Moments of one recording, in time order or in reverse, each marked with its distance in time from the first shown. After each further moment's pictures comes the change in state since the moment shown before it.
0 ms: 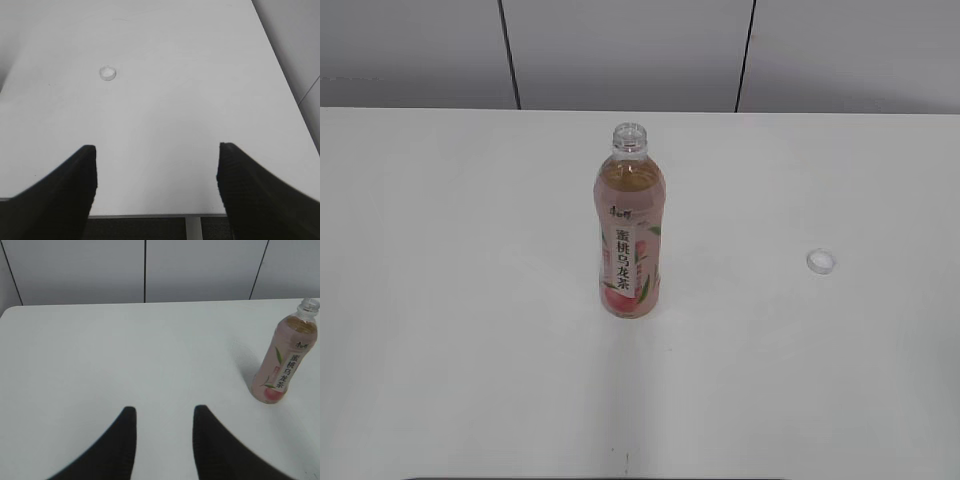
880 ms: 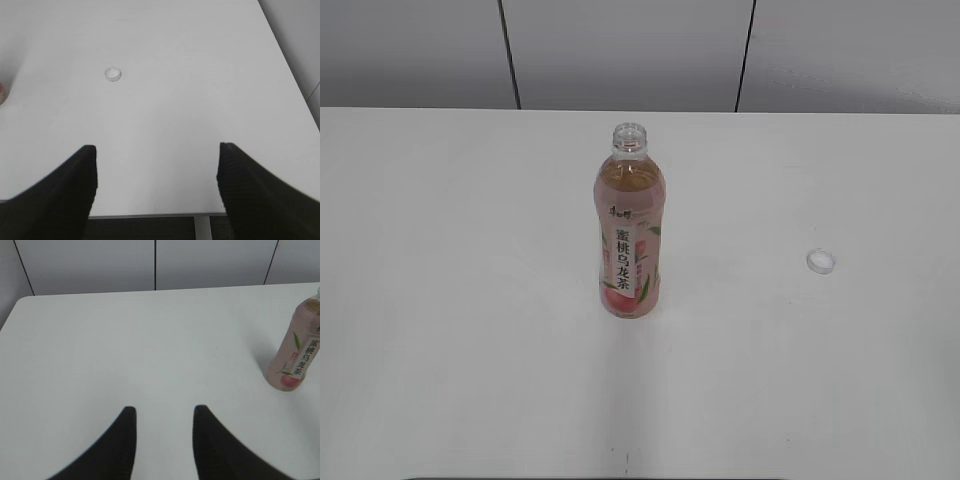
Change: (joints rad) left arm 0.000 0.000 0.016 0.045 0.021 0.004; right arm 0.000 0.000 0.000 0.015 0.000 0.025
